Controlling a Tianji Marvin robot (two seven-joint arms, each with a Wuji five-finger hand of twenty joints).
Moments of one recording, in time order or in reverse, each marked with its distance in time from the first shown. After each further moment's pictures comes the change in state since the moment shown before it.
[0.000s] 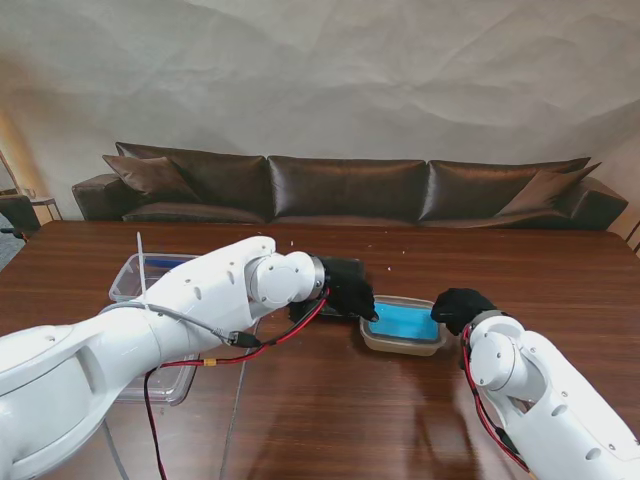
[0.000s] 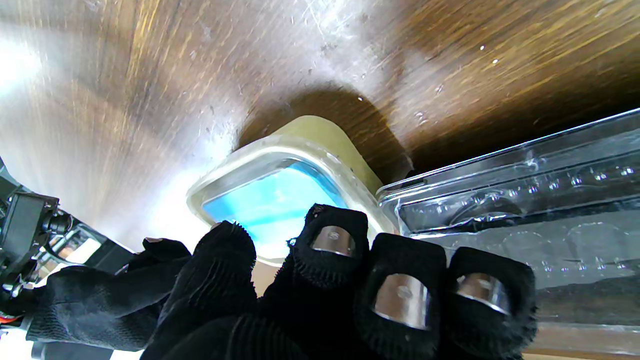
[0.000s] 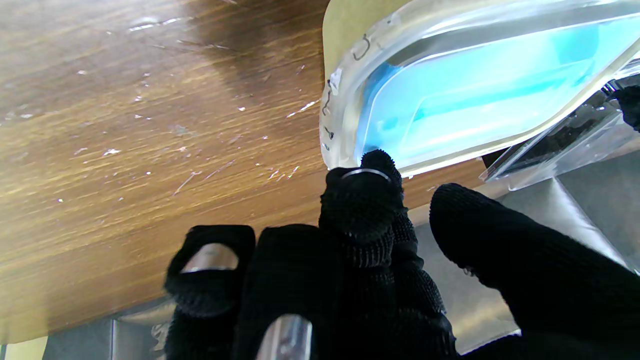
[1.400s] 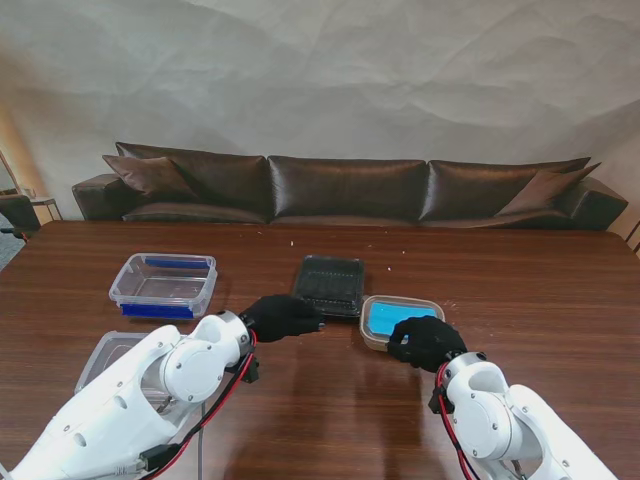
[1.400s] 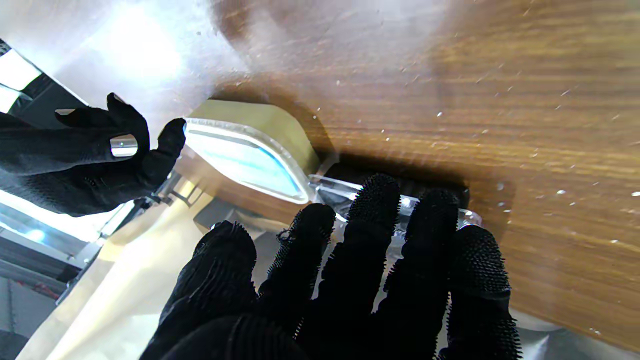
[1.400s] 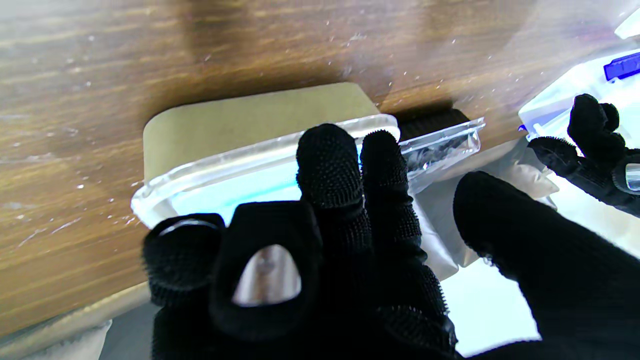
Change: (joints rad) left arm 0.756 0.254 -0.710 -0.675 0.340 0.220 0.147; right arm -0.243 -0.009 0.003 -0.240 -0.017 -0.180 -0.093; left_hand -0.002 0.000 0.001 0.000 0.028 -0.083 0.080 0.122 -0.237 0.205 -0.859 -0.669 -0.515 0.201 -1.052 -0.253 -0.640 -0.004 -0.588 -0.107; right_hand -0.036 -0.059 -0.064 -0.019 0.119 -0.035 0.083 0.078 -0.066 0.153 -0.255 -0.101 -0.018 0.159 -0.211 -0.193 0.000 0.269 -0.132 -0.092
